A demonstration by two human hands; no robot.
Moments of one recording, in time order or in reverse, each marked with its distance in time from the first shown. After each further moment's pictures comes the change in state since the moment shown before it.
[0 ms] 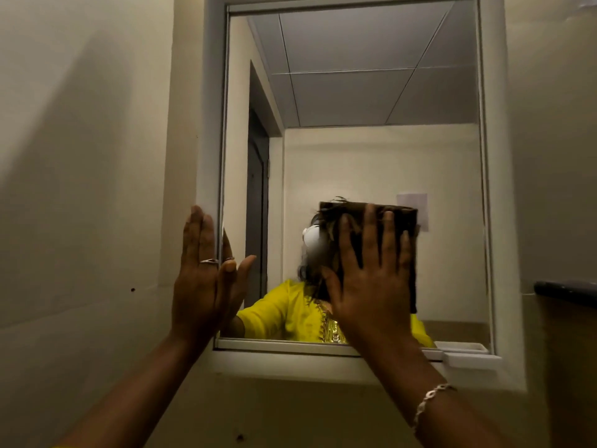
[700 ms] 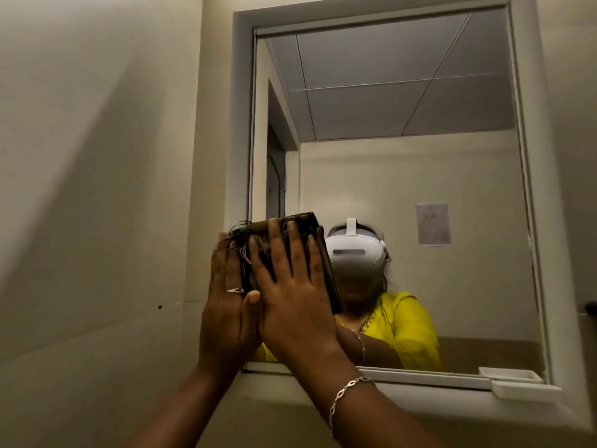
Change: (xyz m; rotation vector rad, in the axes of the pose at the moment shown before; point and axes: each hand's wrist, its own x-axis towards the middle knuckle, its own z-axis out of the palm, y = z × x) left_hand -0.010 0.012 -0.019 -0.291 -0.081 -0.029; right_hand 0.019 -0.109 0.020 0.168 -0.095 -0.234
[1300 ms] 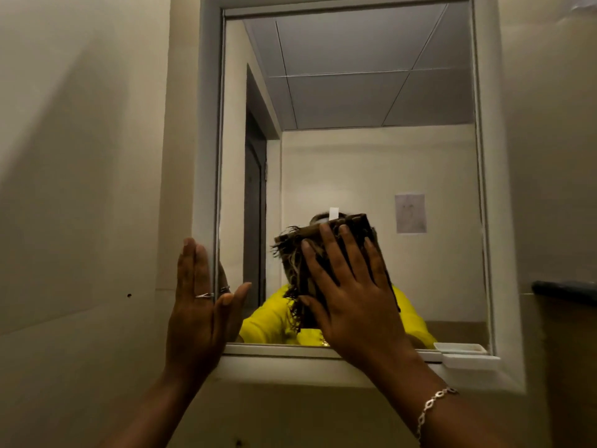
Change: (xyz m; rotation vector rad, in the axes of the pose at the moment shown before) left_hand -0.022 0.006 -0.004 0.152 -0.013 -0.047; right_hand -0.052 0.092 -0.033 -0.119 -0.003 -0.067
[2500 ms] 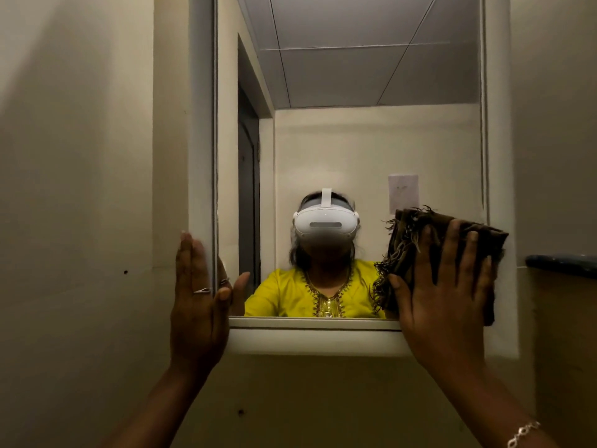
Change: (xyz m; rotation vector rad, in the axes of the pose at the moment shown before) left_hand -0.025 -0.011 0.009 -0.063 0.017 -0.012; right_hand -0.064 0.045 -0.015 -0.169 -0.007 0.486
